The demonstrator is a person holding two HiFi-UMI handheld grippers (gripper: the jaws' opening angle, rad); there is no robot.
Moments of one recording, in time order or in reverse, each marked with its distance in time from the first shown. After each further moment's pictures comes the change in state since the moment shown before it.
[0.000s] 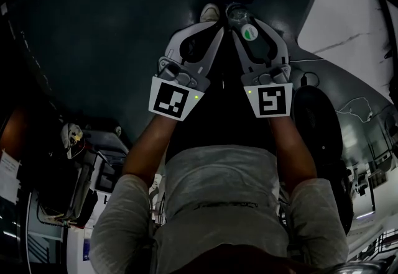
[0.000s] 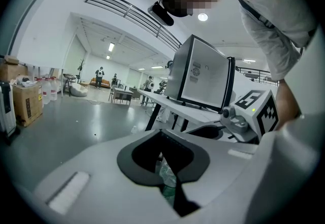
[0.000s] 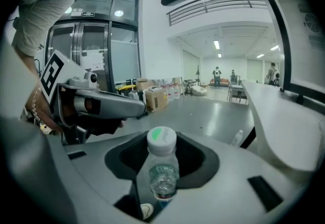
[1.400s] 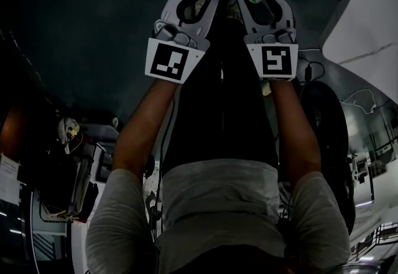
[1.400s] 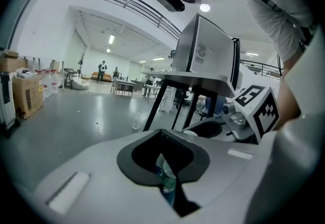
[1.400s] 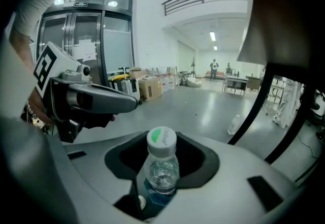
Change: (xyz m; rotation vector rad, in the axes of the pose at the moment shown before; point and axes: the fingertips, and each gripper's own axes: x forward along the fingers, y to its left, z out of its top) left arm 0.054 0.039 -0.109 -0.033 0.072 0.037; right arm 0.067 -0.030 -0.111 0.033 0.081 -0.057
